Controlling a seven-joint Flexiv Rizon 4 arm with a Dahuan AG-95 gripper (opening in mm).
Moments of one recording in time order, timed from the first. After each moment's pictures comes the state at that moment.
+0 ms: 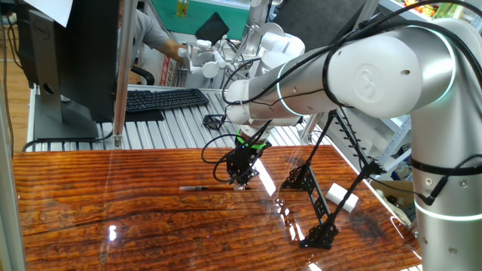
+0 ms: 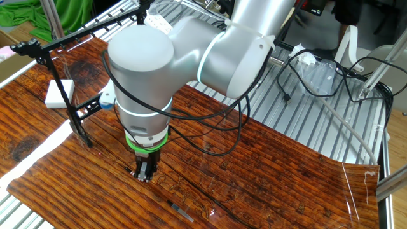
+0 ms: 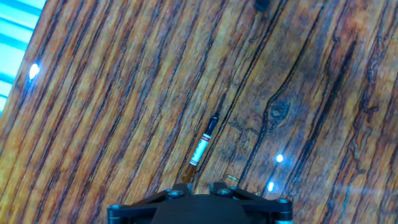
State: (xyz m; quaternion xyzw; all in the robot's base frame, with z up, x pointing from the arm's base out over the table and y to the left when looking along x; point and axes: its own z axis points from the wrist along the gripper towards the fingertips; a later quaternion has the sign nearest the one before) arm 0.650 -0.005 0.035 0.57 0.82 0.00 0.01
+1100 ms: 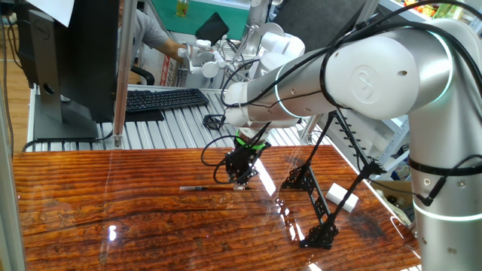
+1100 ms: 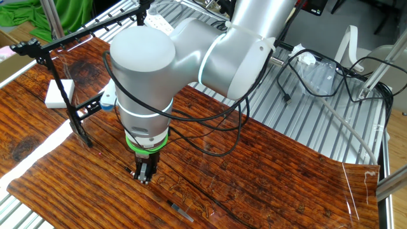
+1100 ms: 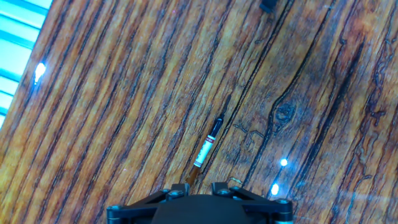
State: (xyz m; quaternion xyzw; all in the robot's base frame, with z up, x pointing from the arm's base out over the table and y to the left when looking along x) arm 0.654 -0.004 0.033 0.56 0.83 0.00 0.02
